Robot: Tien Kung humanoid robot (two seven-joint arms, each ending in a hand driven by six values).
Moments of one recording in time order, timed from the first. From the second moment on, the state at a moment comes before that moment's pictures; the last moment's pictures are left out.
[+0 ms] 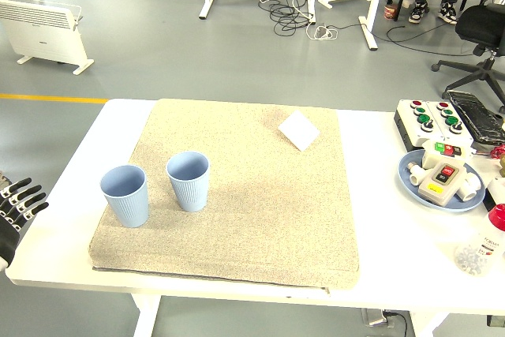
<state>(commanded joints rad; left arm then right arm) -0.03 0.15 -1.82 -1.27 0.95 -0.19 -0.04 0.11 -0.14 1.20 0.18 -1.01 0.11 -0.18</state>
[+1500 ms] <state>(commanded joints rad) 0.04 0.22 -1.52 -1.35 1.18 -0.24 -0.20 0.12 -0.14 1.20 0.18 -1.02 0.11 -0.19</state>
